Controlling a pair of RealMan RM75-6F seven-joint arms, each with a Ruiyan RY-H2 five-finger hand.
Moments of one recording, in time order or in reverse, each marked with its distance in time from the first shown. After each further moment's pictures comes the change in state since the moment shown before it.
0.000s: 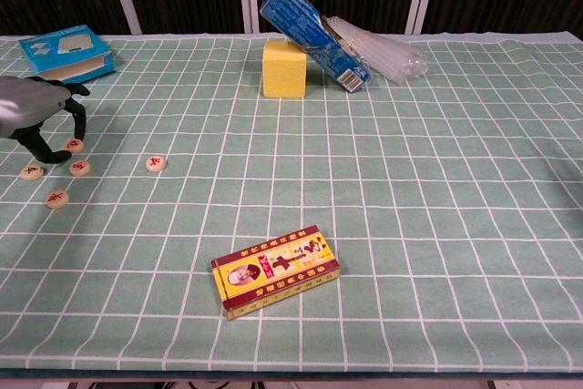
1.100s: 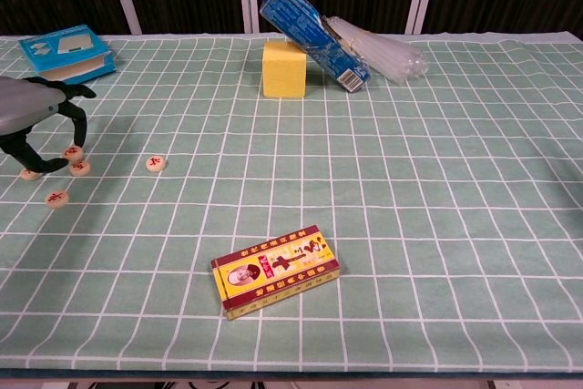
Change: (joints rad) left arm 0.058 0.123 0.067 -0.234 0.128 0.080 -0.037; right arm 0.001 -0.001 0.001 0.000 0.001 0.002 -0.002
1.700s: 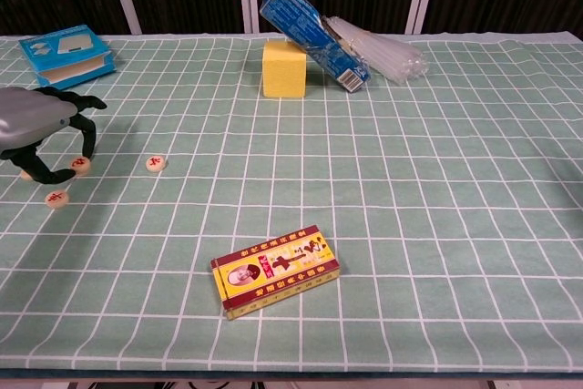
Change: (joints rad) left arm -0.004 -0.027 0.015 0.007 0.010 0.002 0.047; right arm 0.000 0.001 0.005 0.000 0.008 0.000 0.001
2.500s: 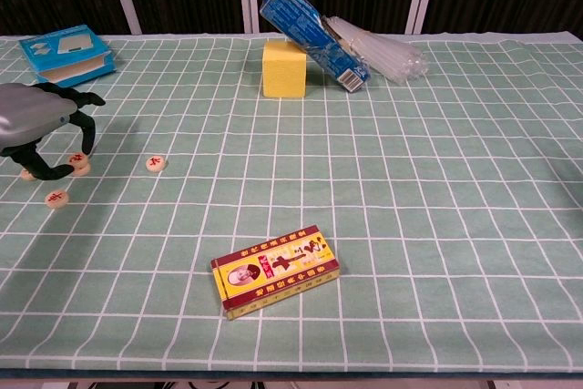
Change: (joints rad) left arm -0.003 -0.003 -0.004 0.001 -0.013 0.005 0.039; right arm 0.000 -0.005 0.004 -0.001 0.009 0.004 -0.010
